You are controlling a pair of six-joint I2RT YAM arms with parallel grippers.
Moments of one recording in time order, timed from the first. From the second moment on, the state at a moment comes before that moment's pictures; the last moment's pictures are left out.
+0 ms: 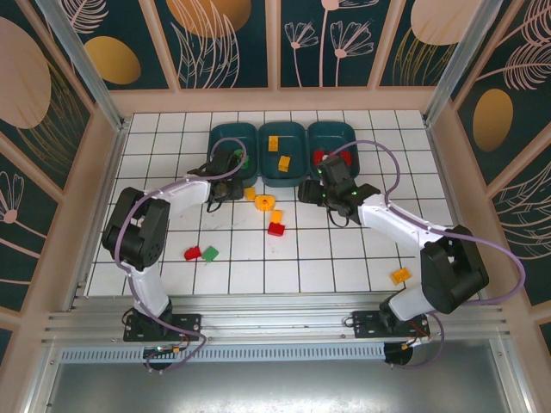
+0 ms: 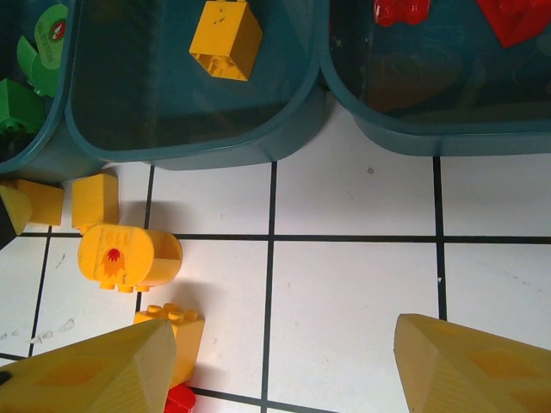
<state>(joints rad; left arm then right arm) -0.42 1.87 1.17 -0.35 -0.09 -0.47 0.57 1.46 0.97 -0.33 0.06 0.55</state>
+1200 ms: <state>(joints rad) -0.56 2.20 1.90 -0.41 0.06 -0.48 0.52 1.33 0.87 -0.33 0.06 0.55</state>
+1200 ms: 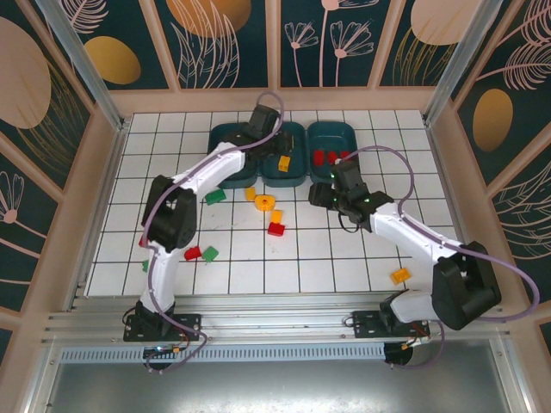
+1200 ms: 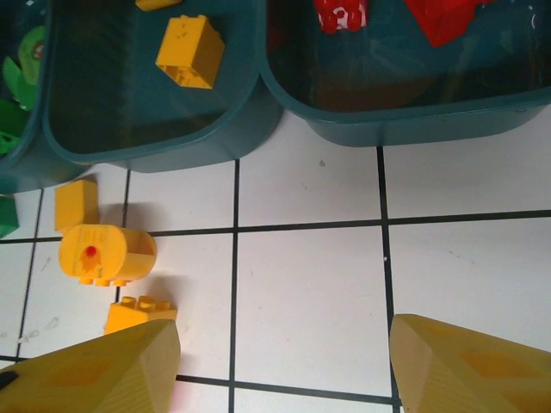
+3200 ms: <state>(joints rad) -0.29 0.96 0.51 -0.25 -0.11 -0.75 0.91 2.14 1.46 -0.35 0.45 0.74</state>
